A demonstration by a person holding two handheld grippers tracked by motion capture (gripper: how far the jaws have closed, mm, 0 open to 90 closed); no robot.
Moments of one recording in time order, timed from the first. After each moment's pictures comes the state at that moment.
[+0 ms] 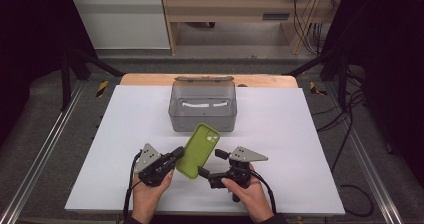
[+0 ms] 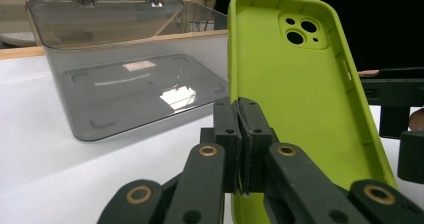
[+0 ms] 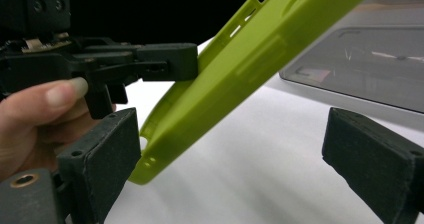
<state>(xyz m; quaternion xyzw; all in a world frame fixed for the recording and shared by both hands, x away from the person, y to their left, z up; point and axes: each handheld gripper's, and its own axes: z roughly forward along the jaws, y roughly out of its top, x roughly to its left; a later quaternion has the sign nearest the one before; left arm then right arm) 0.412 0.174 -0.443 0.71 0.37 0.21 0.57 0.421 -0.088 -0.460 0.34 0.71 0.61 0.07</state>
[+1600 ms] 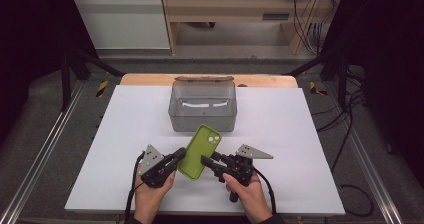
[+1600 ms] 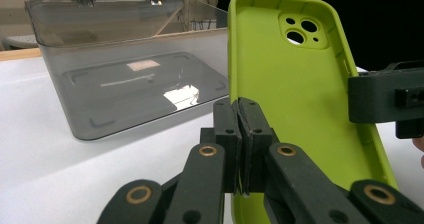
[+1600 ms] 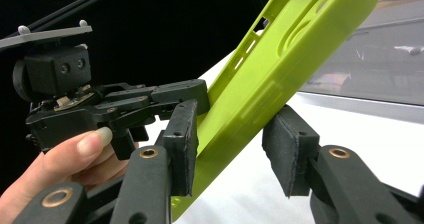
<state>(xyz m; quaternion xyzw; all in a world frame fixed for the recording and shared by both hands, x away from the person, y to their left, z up) 0.411 0.170 -0.447 0.71 0.36 0.22 0.56 0.424 -0.094 -0.459 0.38 0.65 0.65 0.02</state>
